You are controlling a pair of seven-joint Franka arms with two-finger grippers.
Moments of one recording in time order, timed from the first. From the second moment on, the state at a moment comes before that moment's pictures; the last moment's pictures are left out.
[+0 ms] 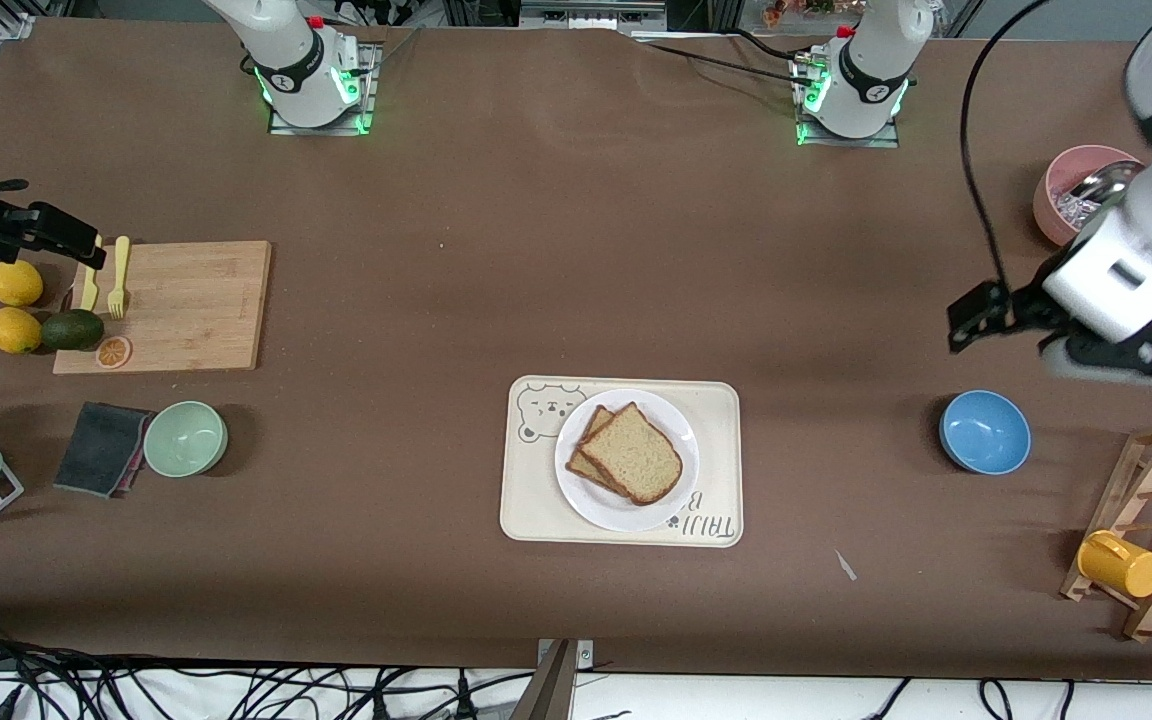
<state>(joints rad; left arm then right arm) 0.01 0.17 -0.14 -1.42 0.02 1.67 -0.08 0.05 0.07 -0.08 -1.52 0.00 1.55 0.04</state>
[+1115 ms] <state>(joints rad) -0.04 -0.03 -0.05 -1.68 0.01 1.66 -0.08 0.05 0.06 -0.08 -1.52 0.00 1.55 0.04</state>
